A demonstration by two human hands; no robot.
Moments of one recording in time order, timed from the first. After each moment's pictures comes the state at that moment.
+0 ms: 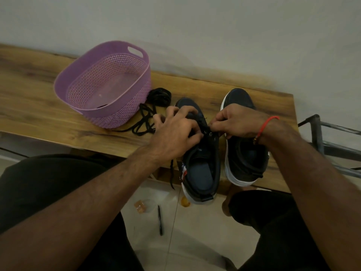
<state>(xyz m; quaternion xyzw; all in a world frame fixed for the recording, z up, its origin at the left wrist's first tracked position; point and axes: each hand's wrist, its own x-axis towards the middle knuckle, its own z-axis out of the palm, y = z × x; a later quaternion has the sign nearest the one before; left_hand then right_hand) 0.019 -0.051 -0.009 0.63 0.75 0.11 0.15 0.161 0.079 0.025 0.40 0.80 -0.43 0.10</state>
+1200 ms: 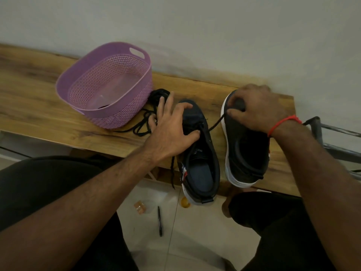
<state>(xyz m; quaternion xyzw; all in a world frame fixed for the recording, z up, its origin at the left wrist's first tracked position) 0.011 -0.051 -0.015 0.53 0.79 0.23 0.21 0.180 0.095 0.042 0.42 0.90 -0.10 0.01</state>
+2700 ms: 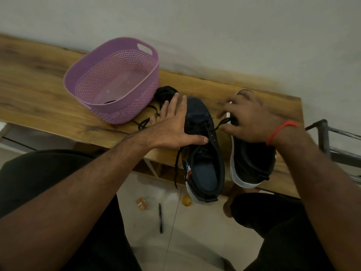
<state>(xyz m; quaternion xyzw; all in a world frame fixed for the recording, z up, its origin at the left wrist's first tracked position) -0.011 -0.049 -0.006 0.54 0.77 0.08 0.33 0.172 0.082 0.027 0.33 0.93 -0.10 0.12</state>
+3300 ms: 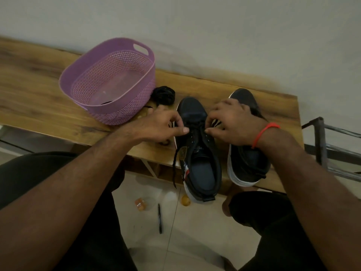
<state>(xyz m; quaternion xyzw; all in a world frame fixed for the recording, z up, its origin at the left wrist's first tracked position) -0.035 -0.056 0.003 0.52 0.78 0.10 0.35 0.157 0.065 0.025 0.30 0.94 -0.14 0.11</state>
